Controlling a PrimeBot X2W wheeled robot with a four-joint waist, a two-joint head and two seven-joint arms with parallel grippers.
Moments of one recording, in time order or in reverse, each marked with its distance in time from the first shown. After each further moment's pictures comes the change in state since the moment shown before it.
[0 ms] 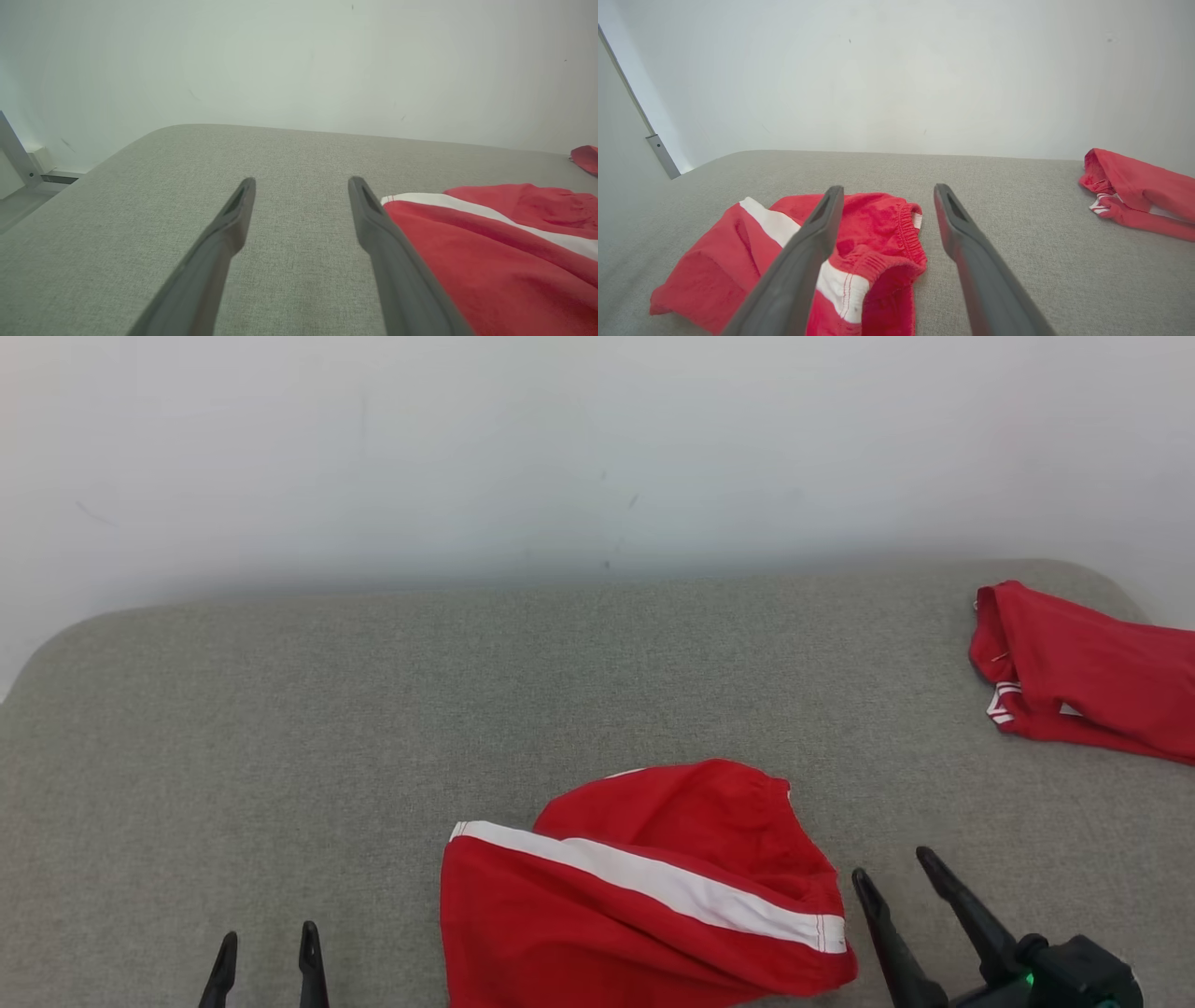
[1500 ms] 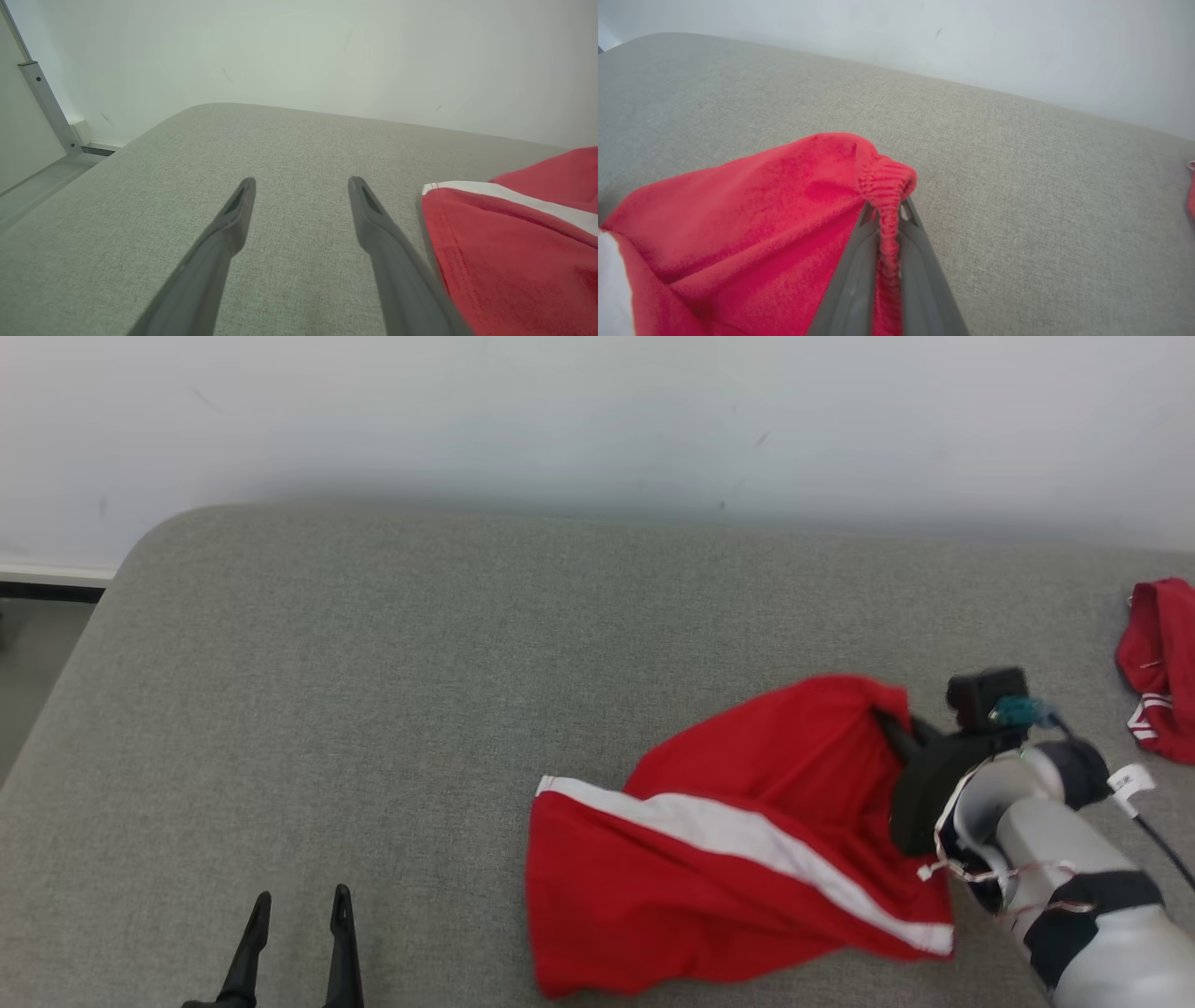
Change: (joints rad) left arm -0.064 0.000 -0.048 0.023 -0.009 -0.002 0.000; right arm -0.719 -0.029 0.264 0.770 0.121 0.000 0.302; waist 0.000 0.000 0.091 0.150
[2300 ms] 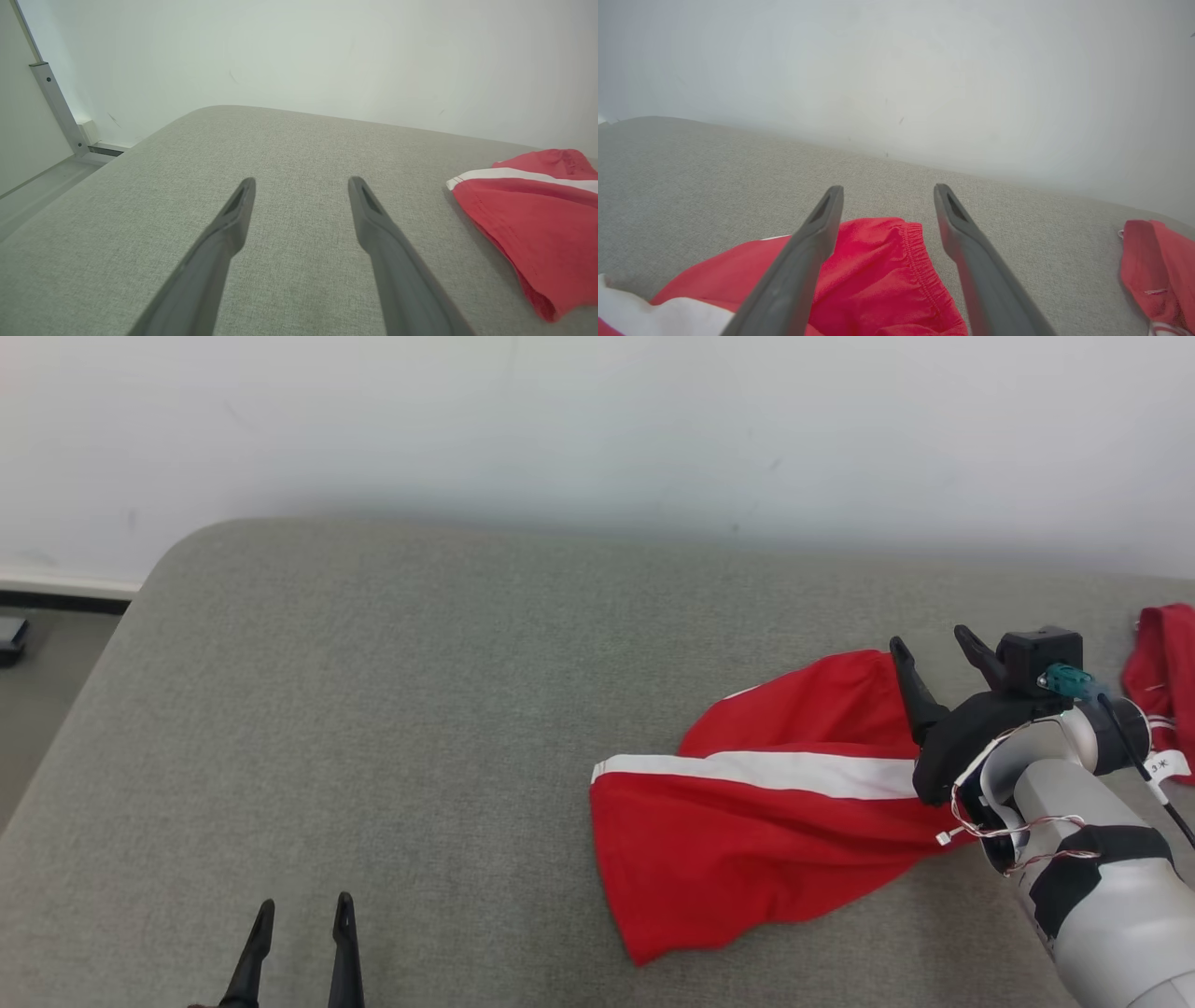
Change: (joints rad) left arm -0.008 0.000 -0.005 0.026 -0.003 -0.008 0.000; right arm -0.175 0.028 -0.044 0.264 -0.034 0.000 -0.269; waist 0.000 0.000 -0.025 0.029
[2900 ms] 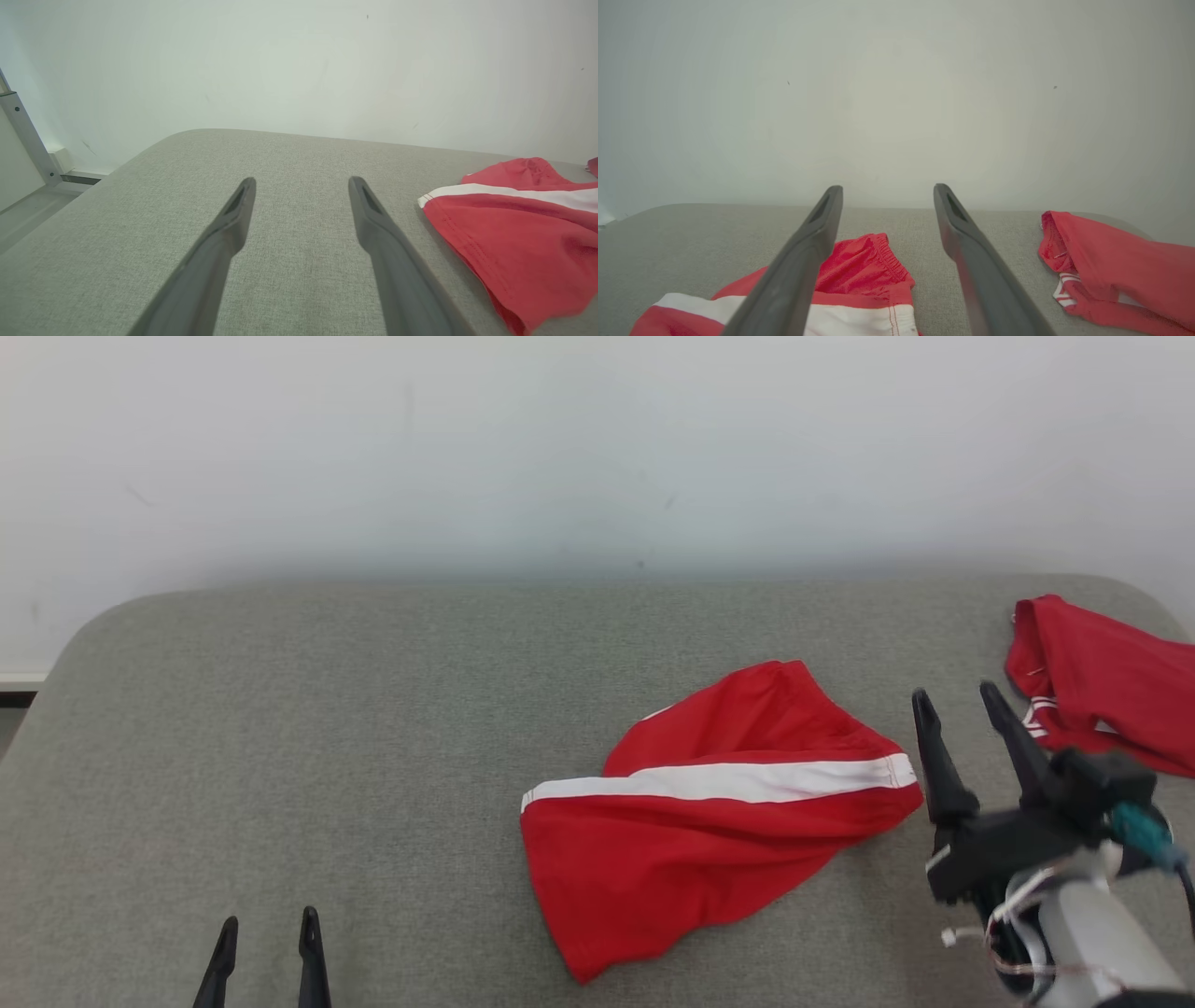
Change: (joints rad) left arm 0.043 0.000 0.059 -0.035 0.018 -0.001 0.000; right arm 0.453 0.029 -0.305 -0.623 -0.083 0.000 -0.033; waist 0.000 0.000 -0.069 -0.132
